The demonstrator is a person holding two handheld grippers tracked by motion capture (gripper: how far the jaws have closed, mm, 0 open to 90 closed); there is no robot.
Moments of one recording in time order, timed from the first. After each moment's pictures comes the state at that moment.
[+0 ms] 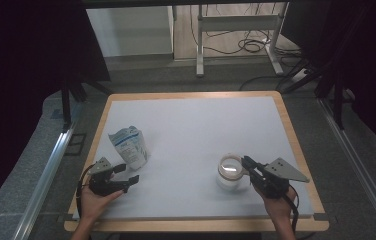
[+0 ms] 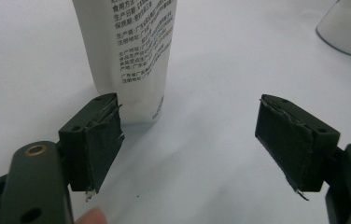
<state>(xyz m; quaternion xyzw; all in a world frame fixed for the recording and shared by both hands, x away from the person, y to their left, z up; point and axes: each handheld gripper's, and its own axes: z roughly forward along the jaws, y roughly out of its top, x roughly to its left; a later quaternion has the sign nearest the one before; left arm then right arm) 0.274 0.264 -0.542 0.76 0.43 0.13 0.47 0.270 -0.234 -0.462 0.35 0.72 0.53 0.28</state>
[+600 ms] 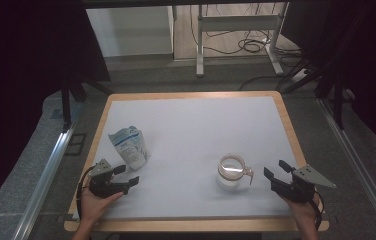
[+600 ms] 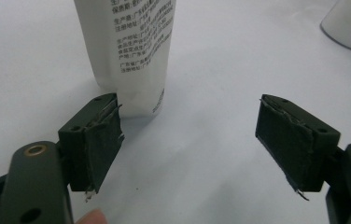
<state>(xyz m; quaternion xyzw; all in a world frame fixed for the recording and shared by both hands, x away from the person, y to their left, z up) 0.269 0.263 -0.545 0.76 0.43 0.14 0.47 0.279 -0.313 -0.507 0.42 0.70 0.49 0.29</state>
